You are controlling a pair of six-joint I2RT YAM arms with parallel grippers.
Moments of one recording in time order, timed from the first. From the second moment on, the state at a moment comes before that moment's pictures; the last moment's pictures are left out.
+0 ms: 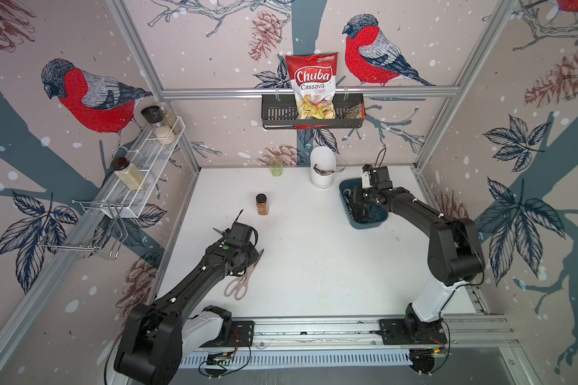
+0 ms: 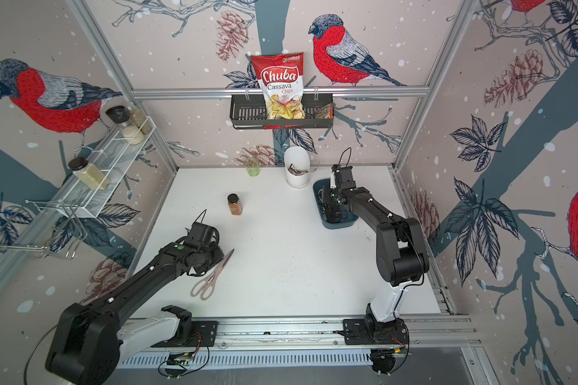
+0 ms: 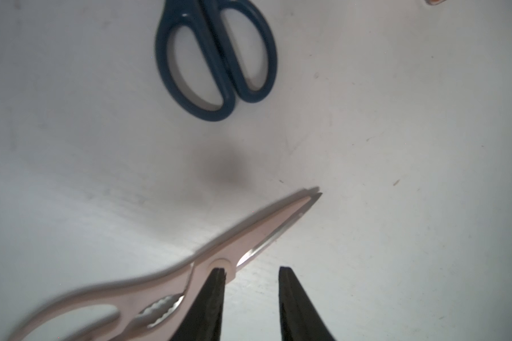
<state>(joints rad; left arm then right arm) -0.32 1.08 0.58 -0.69 -0.04 -0.95 0.32 1.76 1.26 -0.30 -0.08 0.21</state>
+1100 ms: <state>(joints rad) -0.53 1.10 0.46 -0.72 0.05 -1.31 0.37 1.66 1.13 -0.27 -0.11 0.24</state>
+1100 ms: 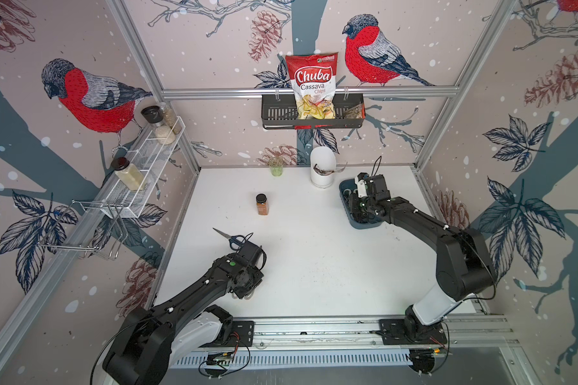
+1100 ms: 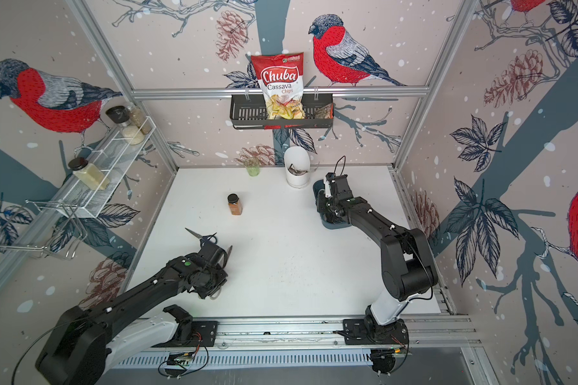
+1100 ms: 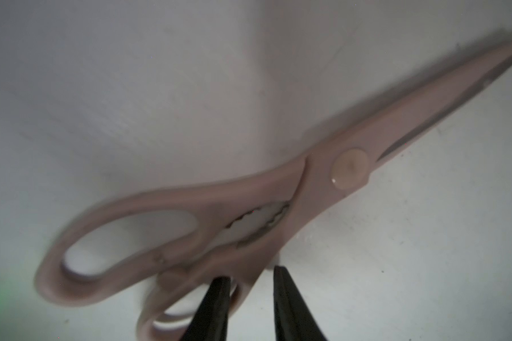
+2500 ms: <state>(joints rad) -0.35 1.30 0.79 -0.46 0.00 -1.10 0.77 1.76 1.23 -0.35 -0.10 0.15</state>
